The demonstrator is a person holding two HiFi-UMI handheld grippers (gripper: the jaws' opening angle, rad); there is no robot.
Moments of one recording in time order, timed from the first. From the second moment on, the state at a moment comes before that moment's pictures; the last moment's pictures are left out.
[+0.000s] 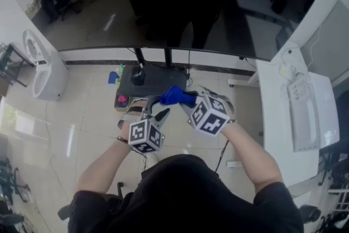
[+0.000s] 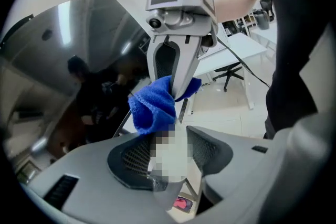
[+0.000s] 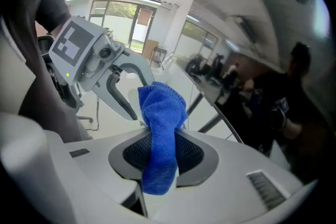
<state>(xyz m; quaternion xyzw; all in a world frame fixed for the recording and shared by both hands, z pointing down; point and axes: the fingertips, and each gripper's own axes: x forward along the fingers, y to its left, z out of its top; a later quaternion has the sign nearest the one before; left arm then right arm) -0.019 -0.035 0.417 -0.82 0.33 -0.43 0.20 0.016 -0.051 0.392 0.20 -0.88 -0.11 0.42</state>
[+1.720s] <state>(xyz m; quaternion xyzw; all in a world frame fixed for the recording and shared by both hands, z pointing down) -0.094 -0.049 0.333 -0.75 0.27 0.41 -0.43 -0.031 -0.002 0.353 0.21 -0.95 0.22 -0.01</state>
